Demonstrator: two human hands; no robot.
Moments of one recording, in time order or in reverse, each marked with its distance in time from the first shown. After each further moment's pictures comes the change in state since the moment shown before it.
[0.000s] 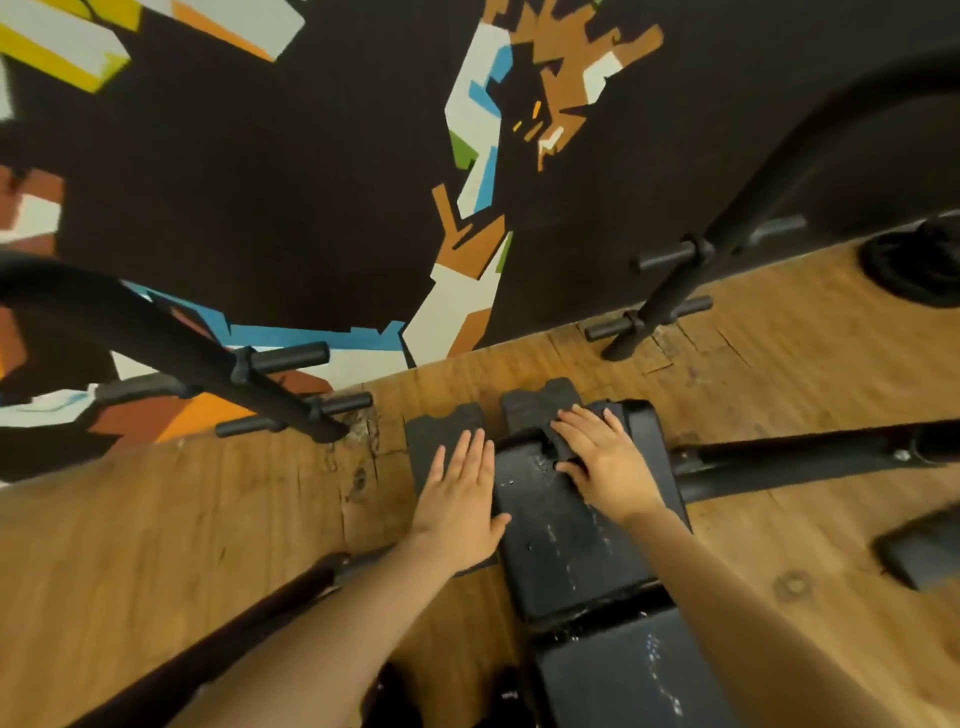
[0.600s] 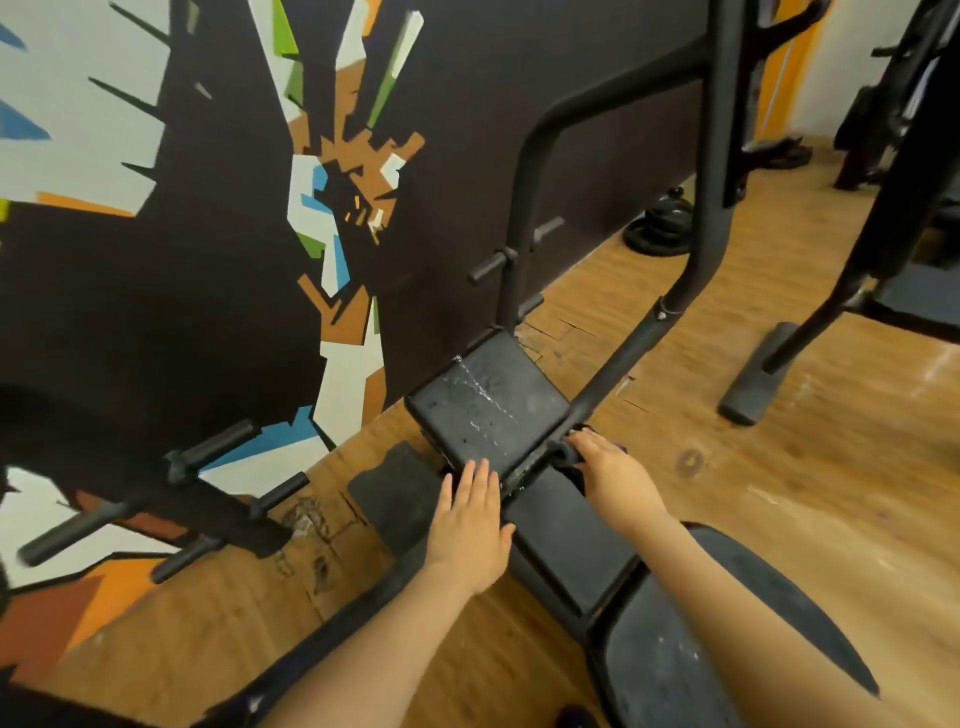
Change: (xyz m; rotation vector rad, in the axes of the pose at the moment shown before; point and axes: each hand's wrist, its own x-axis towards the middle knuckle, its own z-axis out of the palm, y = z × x) left_hand -0.201 0.051 0.040 0.232 0.132 0.377; right_hand -0.252 -0.165 -0.037 0.163 0.215 0.681
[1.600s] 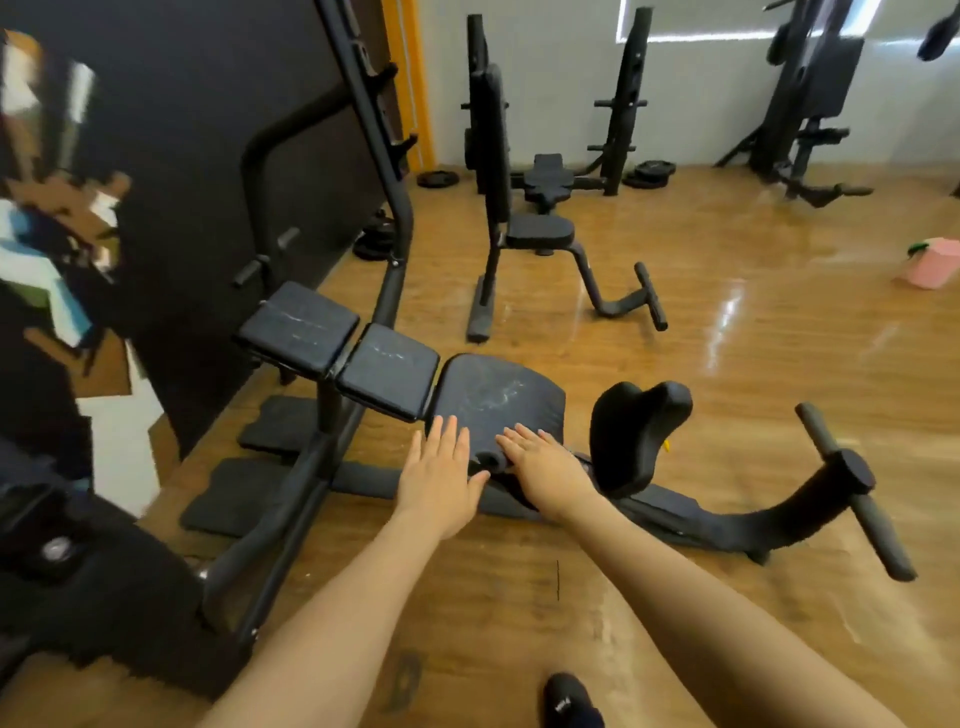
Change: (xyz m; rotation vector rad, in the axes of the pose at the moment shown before) left_hand -0.371 0.058 0.057 0.058 0.212 0.601; right_hand -0.473 -0.174 0.046 -0.405 0.022 0.388
